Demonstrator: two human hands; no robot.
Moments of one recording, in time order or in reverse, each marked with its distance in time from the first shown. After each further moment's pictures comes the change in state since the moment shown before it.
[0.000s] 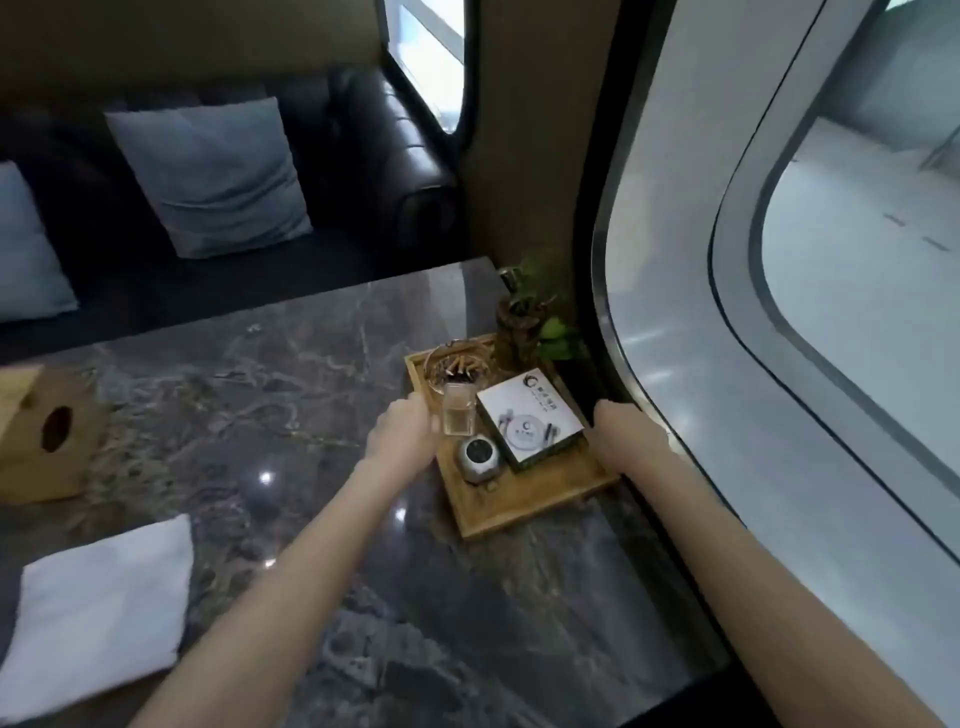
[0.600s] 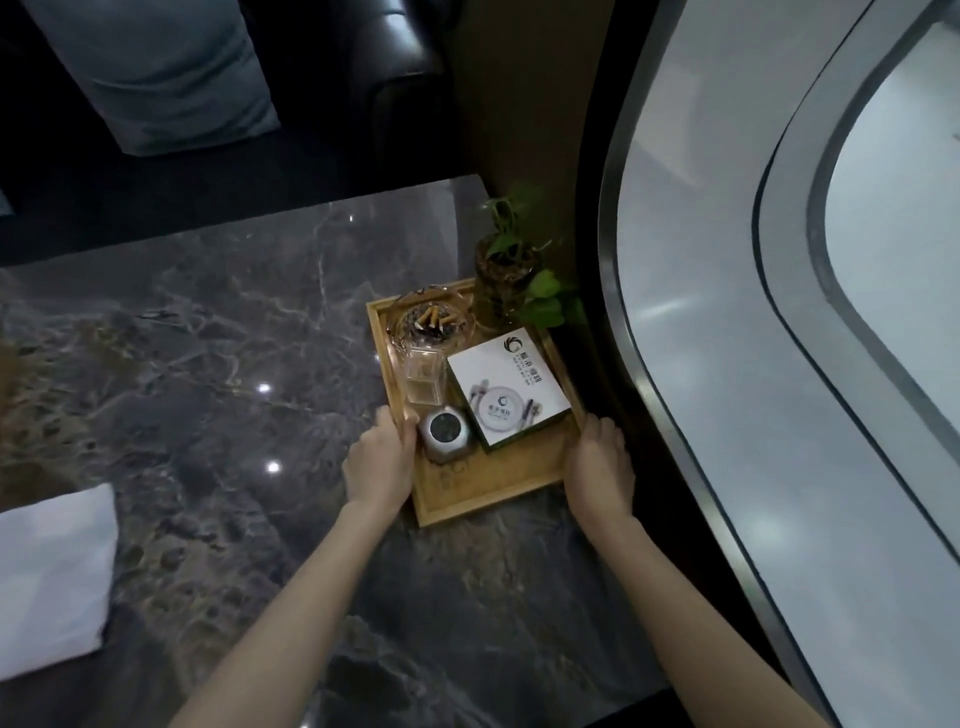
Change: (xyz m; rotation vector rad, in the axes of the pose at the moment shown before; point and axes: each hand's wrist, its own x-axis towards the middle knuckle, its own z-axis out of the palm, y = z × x) left_hand 0.006 -0.020 0.092 -0.041 0.160 -0.168; right_hand 0.024 0.037 0.094 0.066 0.181 0.039
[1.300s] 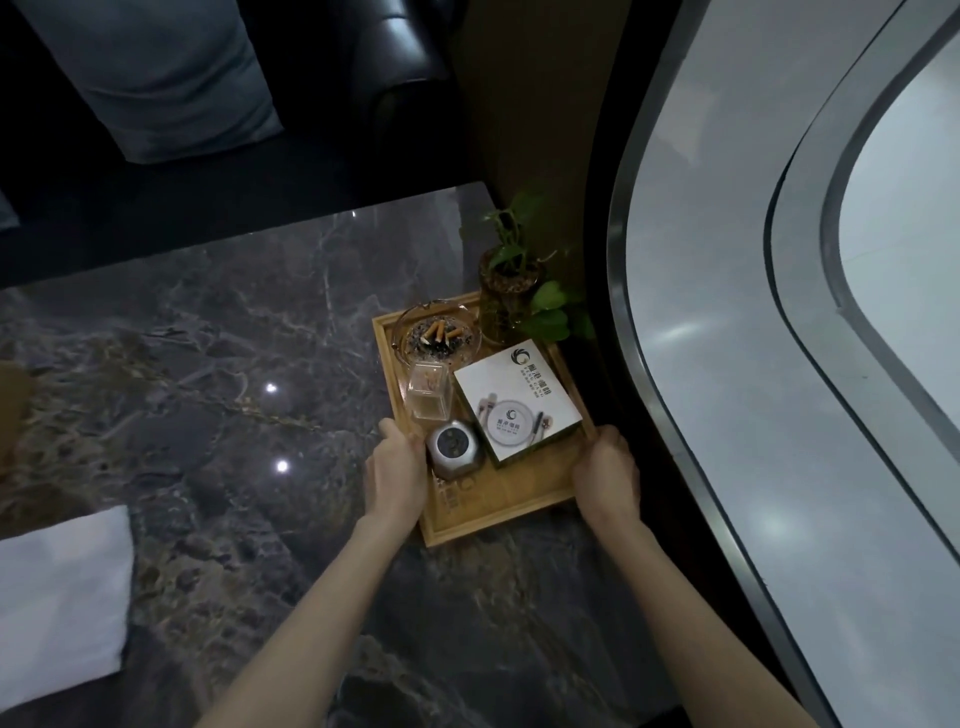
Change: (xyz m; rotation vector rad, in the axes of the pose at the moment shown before) left_hand 0.006 0.012 -0.004 -0.190 -0.041 -0.102; right_hand 0.009 -0.010 -0.013 0.266 -0.012 0.129
